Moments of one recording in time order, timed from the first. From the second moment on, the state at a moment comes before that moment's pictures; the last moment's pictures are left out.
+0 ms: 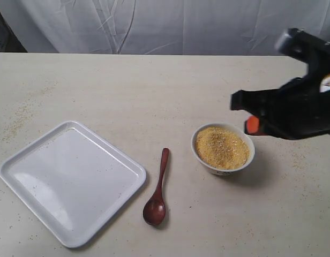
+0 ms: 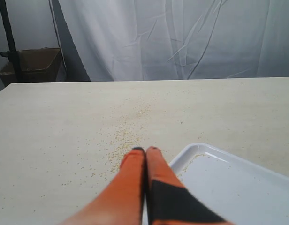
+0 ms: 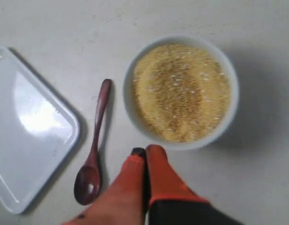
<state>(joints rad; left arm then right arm) -0.05 0.00 0.00 0.08 0.23 -0.06 0.46 1.21 -0.79 0.27 0.65 0.26</state>
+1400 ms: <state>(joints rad) -0.05 0.00 0.00 0.08 0.23 -0.06 0.85 2.15 -1.43 -0.17 0.84 0.98</state>
